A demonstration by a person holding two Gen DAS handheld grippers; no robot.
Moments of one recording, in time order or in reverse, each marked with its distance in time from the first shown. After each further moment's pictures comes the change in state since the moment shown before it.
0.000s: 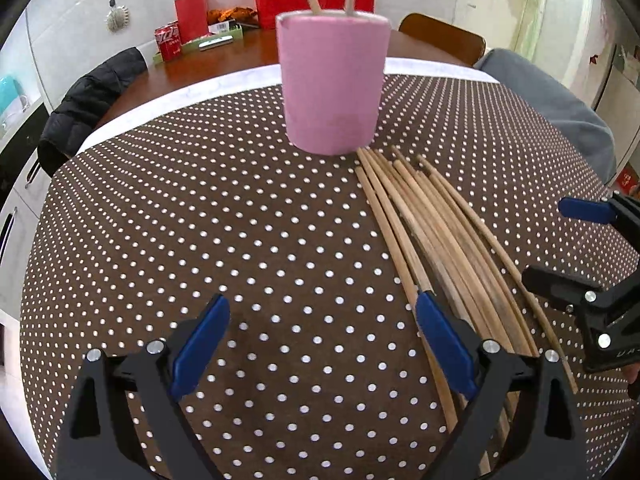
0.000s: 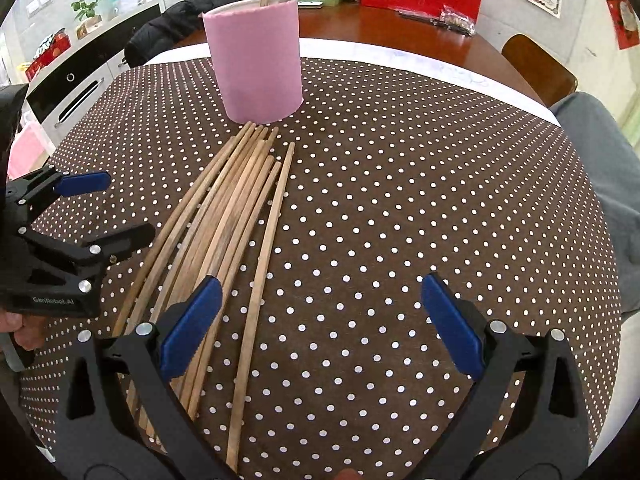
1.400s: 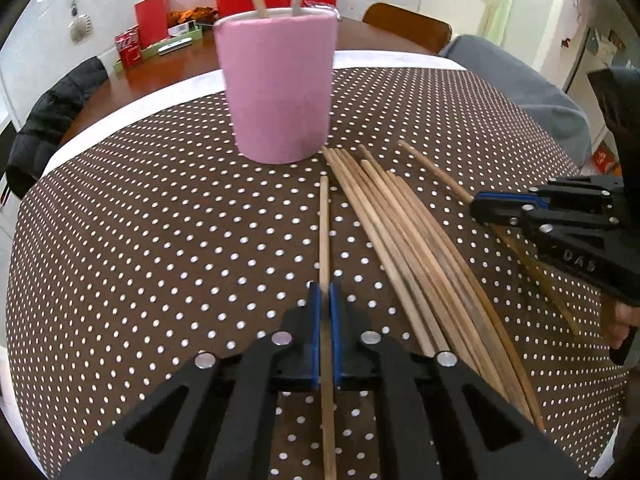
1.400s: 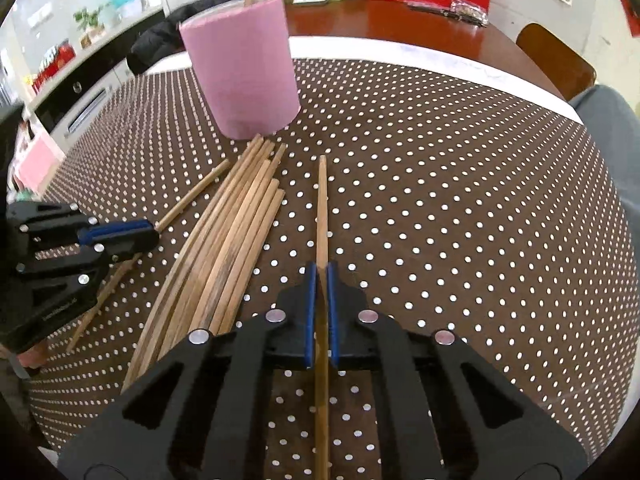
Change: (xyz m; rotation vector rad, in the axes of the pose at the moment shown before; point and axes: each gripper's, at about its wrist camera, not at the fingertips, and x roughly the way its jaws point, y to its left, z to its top) left arm 0.003 -0.014 0.019 0.063 0.016 -0.098; right arm 0.020 -0.029 0.025 0.043 -0.006 0.089
